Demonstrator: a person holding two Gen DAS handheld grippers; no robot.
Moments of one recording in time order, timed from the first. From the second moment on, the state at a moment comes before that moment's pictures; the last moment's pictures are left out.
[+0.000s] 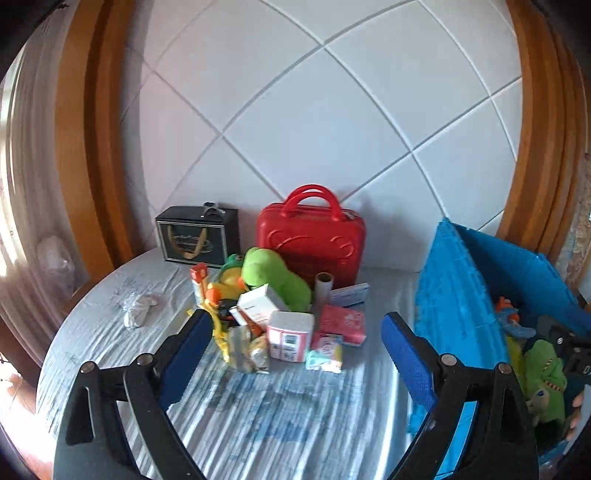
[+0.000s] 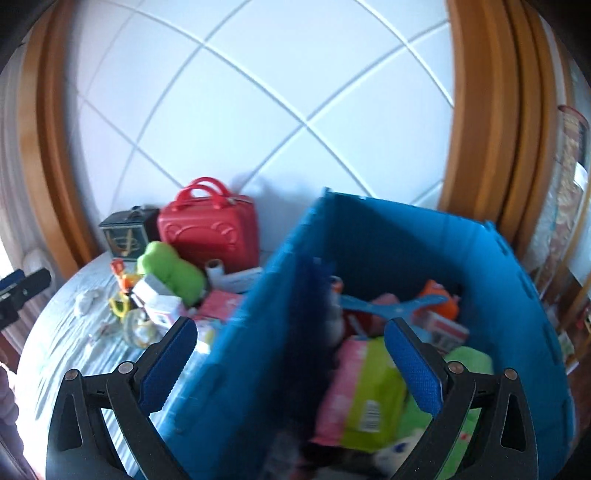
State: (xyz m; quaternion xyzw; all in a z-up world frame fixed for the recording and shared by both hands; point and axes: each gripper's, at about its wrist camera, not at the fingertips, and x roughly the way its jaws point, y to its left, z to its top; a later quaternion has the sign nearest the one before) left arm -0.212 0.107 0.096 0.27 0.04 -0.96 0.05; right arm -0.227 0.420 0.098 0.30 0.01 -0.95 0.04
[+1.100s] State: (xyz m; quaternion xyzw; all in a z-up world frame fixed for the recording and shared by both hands) left arm -0.402 -0.112 -0.147 0.48 0.00 -0.88 0.05; right arm -0.360 0.173 -0.107 0.50 -0.02 -0.86 0.04
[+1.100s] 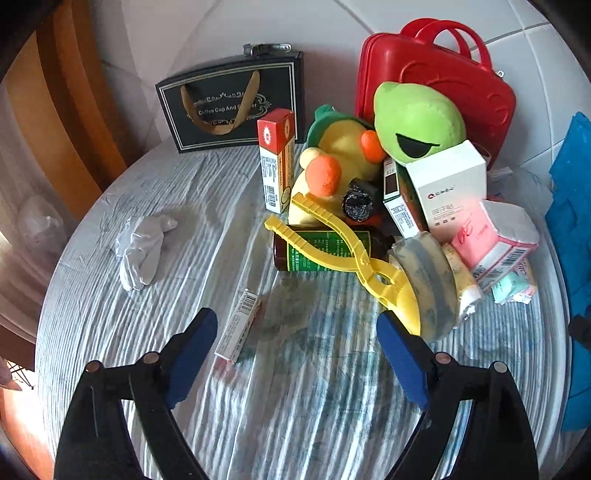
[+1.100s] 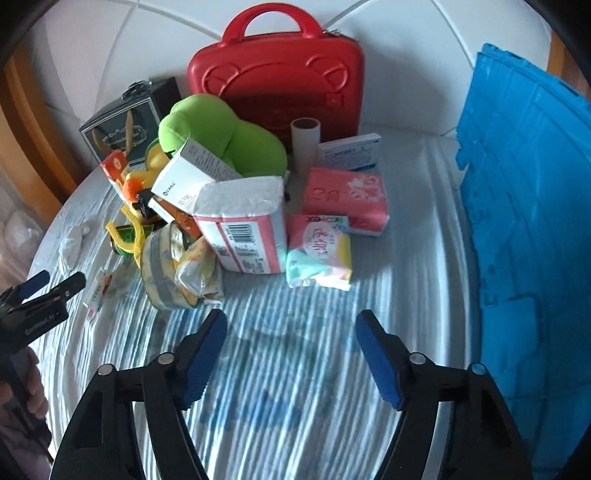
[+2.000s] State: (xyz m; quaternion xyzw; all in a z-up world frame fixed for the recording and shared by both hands) left arm -0.374 -0.176 -0.198 0.51 -0.02 -0.86 0.09; right arm -0.416 0.035 -0.170 0.53 0.03 -0.83 0.15
